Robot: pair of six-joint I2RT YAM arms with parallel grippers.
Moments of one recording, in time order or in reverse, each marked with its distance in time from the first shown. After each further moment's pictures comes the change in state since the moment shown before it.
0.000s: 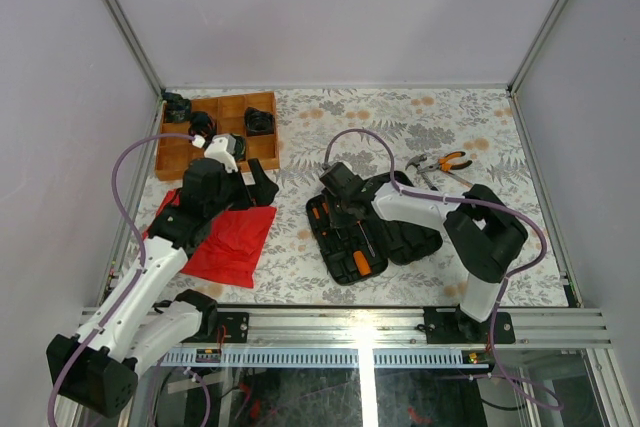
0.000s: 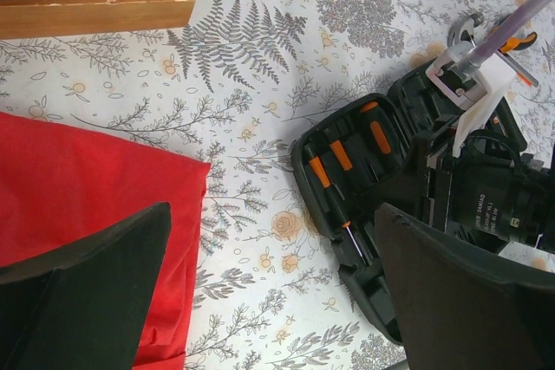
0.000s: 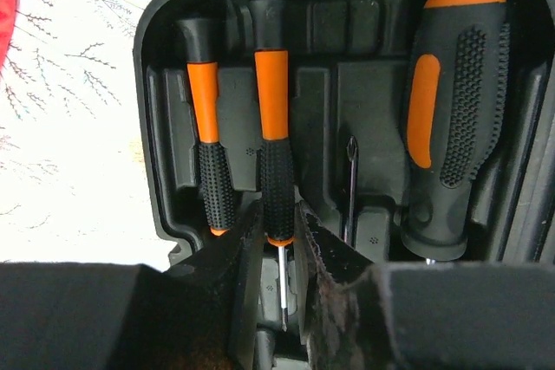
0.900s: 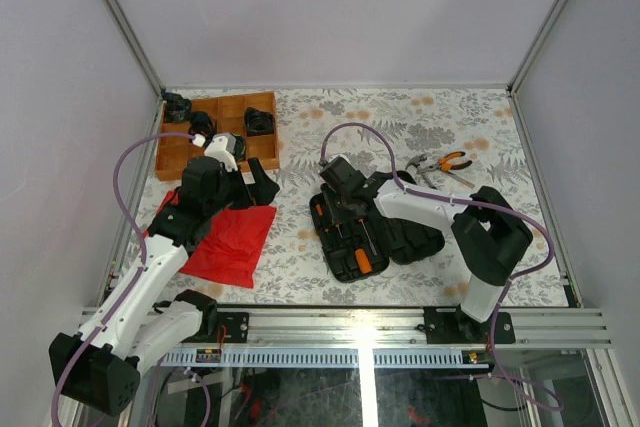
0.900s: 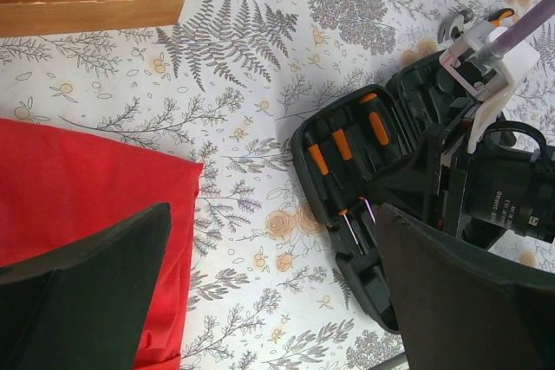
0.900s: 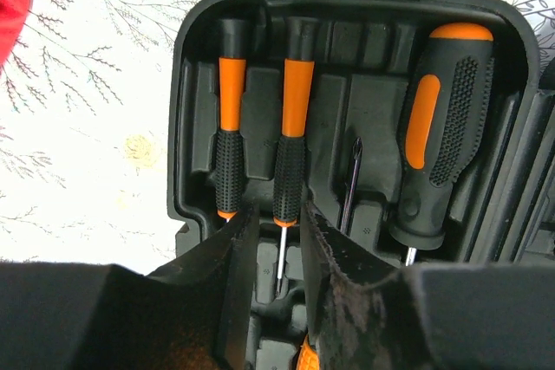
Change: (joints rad) left arm 0.022 0.015 0.000 0.012 0.054 0.000; right arm 0.000 -0.026 0.036 -0.044 0.040 -0.106
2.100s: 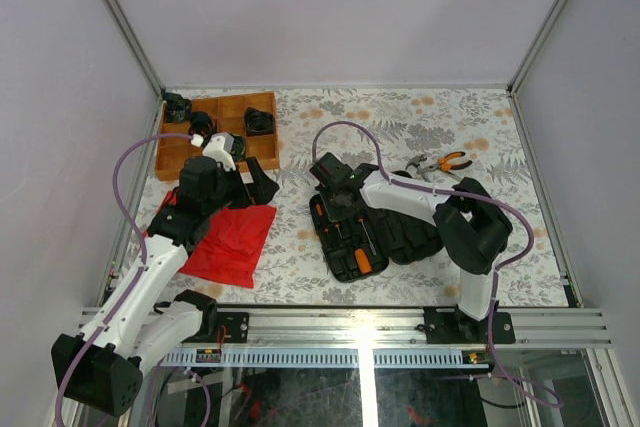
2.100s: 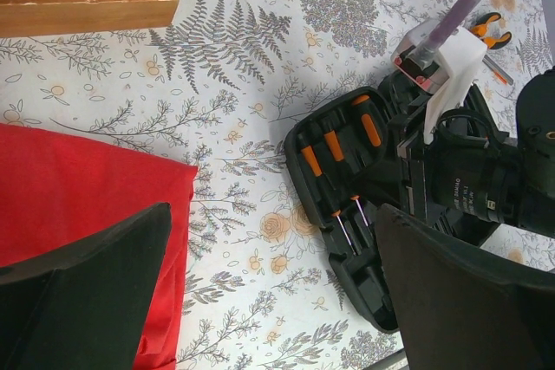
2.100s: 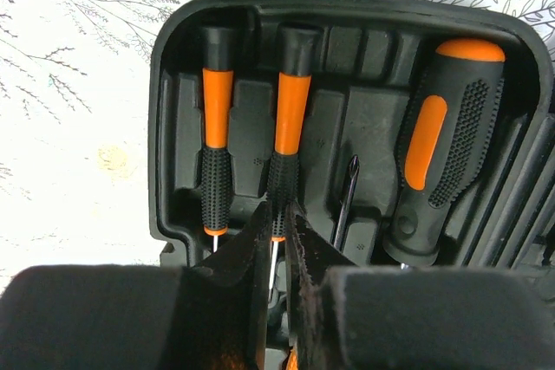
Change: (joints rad) left arm 0.030 0.000 -0.013 0.025 0.048 -0.007; right arm -0.001 0.124 0.143 -0.141 0.011 -0.042
